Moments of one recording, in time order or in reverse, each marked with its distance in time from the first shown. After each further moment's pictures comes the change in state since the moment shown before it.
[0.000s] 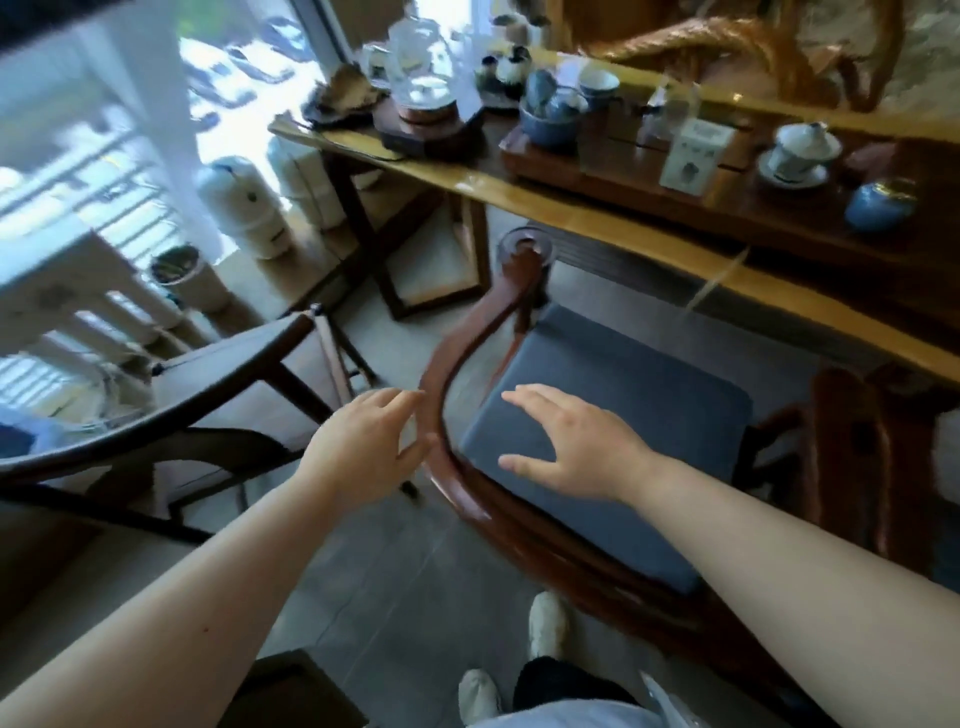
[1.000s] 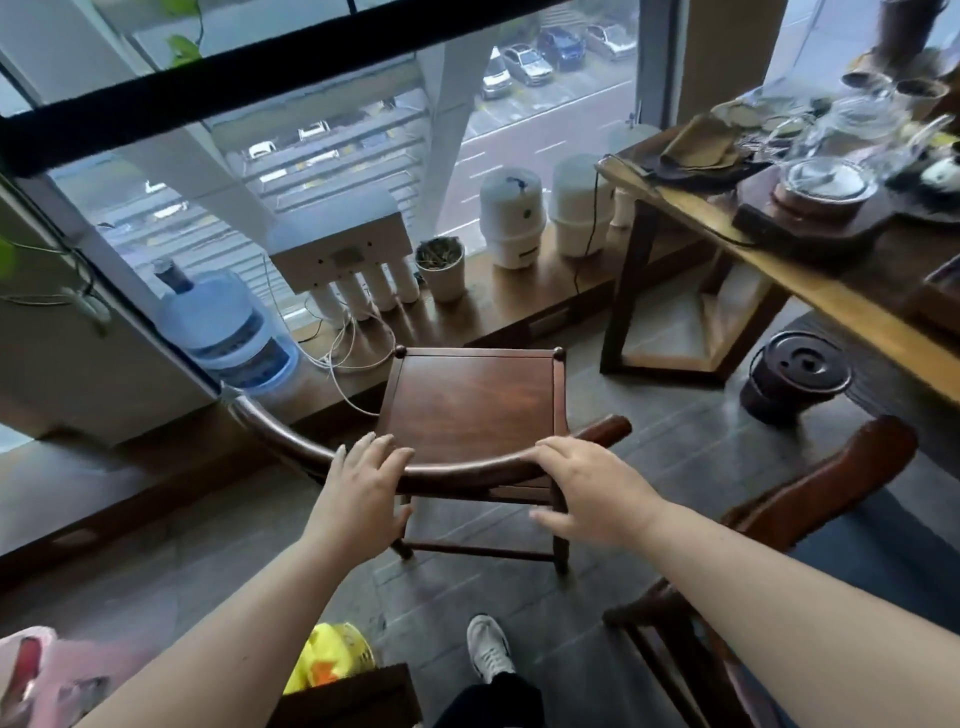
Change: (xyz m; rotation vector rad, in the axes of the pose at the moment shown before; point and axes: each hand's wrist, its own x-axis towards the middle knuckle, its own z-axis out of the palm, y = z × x) left_hand -0.104 -0.329 -0.025 0.152 -0.060 -0.599; right_hand 0.299 -0.198 0.115 -0.105 -0.238 -0.485
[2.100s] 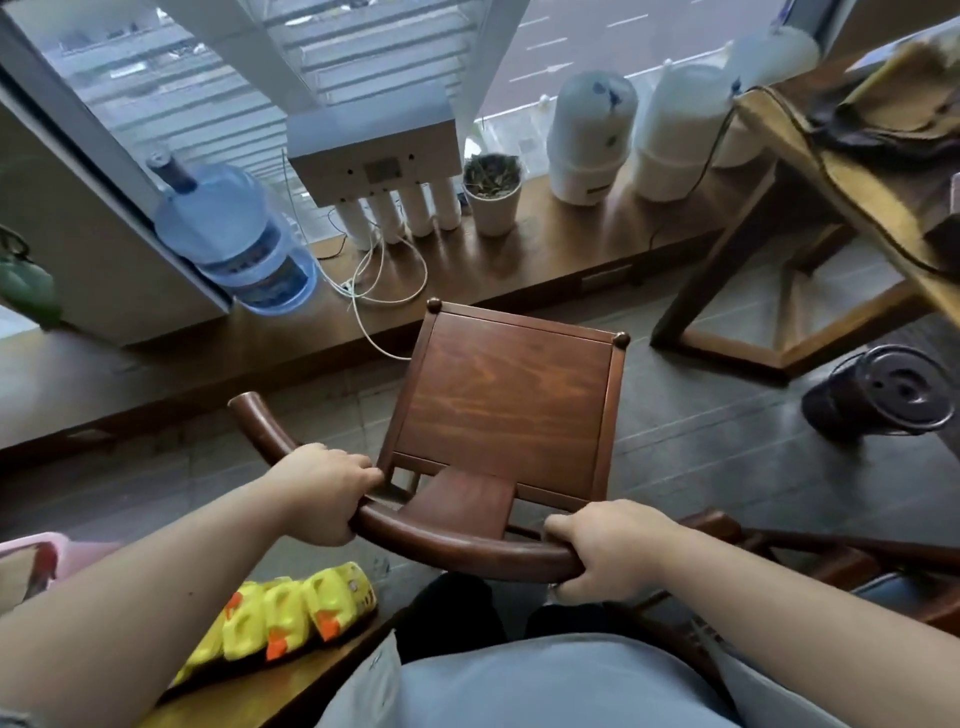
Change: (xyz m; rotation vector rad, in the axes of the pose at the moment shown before) left_hand 0.093 -0.113 -0.010 0.157 -0.700 0.201; right_hand 0.124 0.017 0.006 -0.055 -0.808 0.024
